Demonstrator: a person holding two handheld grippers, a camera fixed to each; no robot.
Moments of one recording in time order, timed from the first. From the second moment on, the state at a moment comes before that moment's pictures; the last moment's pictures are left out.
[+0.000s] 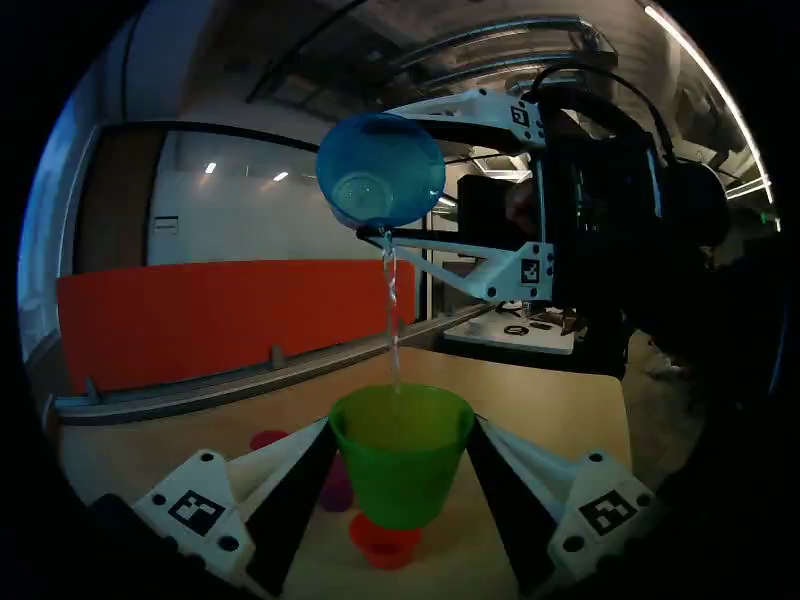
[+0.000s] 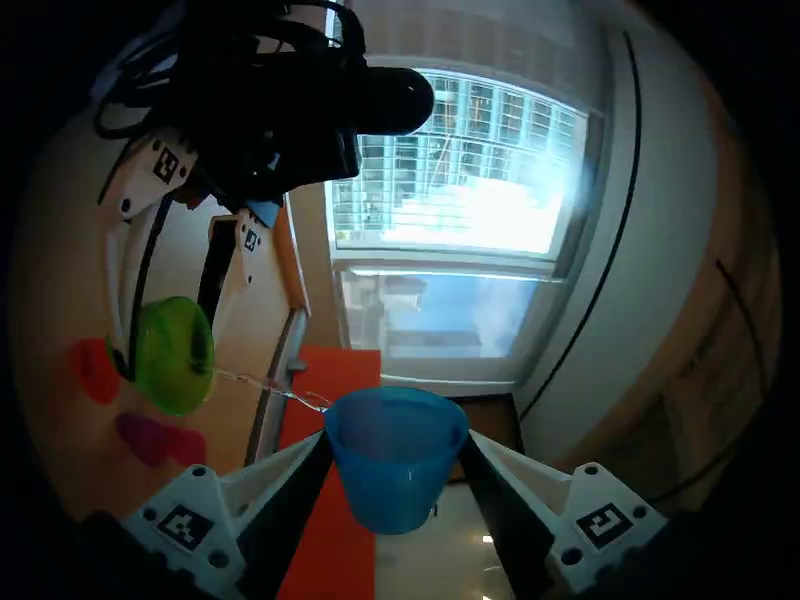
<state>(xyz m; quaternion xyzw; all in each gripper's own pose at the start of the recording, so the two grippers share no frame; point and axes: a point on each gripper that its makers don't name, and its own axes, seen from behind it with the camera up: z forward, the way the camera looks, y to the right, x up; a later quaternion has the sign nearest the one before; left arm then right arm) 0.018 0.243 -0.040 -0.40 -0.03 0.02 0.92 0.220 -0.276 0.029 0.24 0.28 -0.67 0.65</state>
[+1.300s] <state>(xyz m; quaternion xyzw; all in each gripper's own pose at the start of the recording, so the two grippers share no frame) 0.021 0.243 -0.042 -0.40 -0.02 0.02 0.92 0.218 -0.281 0.021 0.25 0.28 -0.64 0.67</state>
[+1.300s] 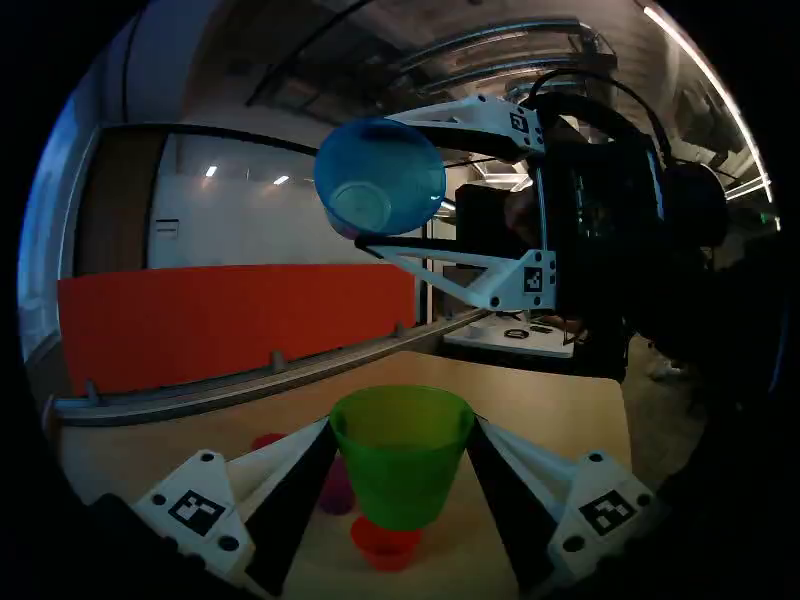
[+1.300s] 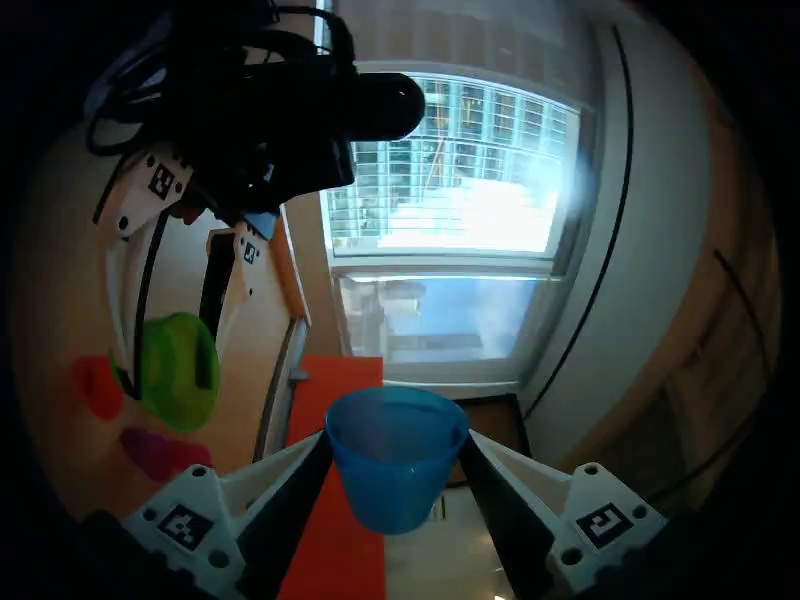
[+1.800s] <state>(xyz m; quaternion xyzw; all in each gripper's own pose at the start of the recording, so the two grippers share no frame) 0.024 0.241 -0.045 -0.40 -0.02 0.02 0.92 0.207 -0.263 0.016 0.33 0.19 -0.45 0.81</state>
